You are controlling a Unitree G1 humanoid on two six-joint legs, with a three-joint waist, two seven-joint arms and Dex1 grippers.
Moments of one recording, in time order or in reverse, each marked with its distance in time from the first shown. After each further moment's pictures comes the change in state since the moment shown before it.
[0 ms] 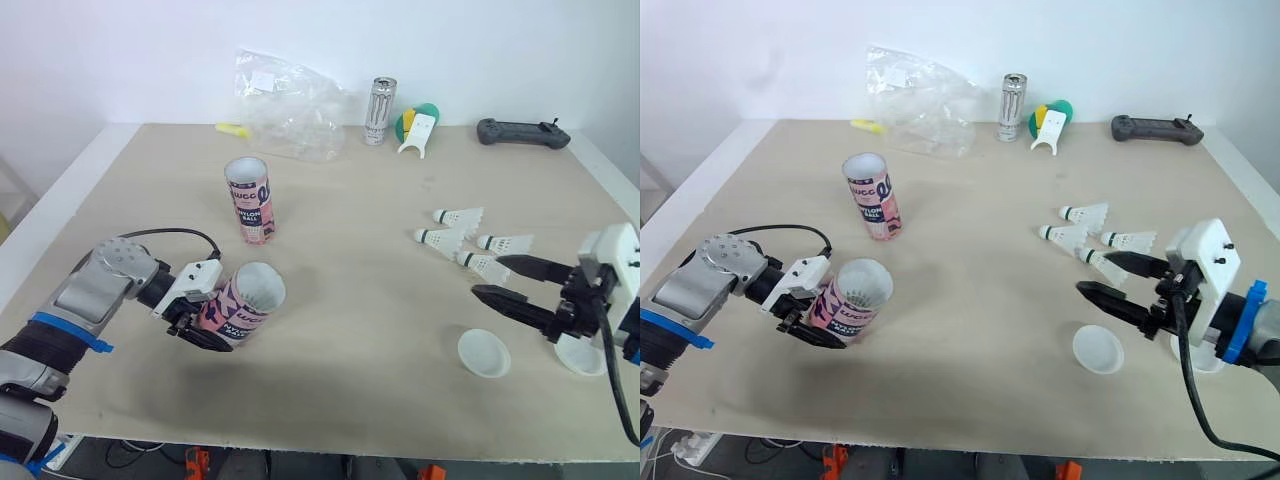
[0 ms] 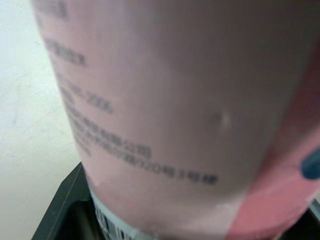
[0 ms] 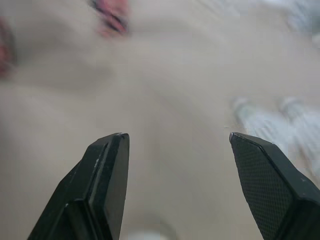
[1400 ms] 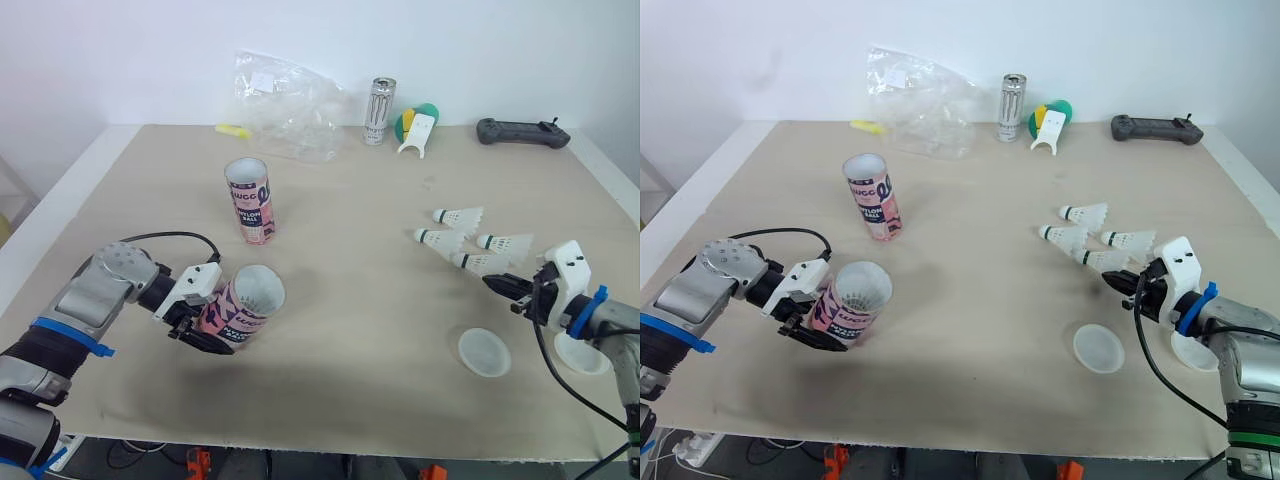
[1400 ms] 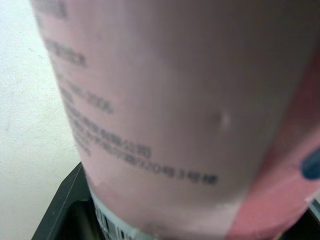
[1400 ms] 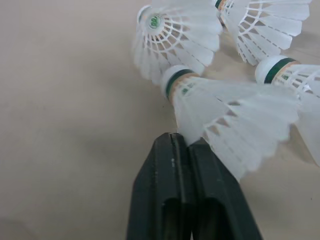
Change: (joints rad) left arm 0.031 -0.010 0.025 -0.003 -0.005 -0.029 -0.003; right arm -0.269 0.072 0.340 0.634 -0.208 -0.339 -0.077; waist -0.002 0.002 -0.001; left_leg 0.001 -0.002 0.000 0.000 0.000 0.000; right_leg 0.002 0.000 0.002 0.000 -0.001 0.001
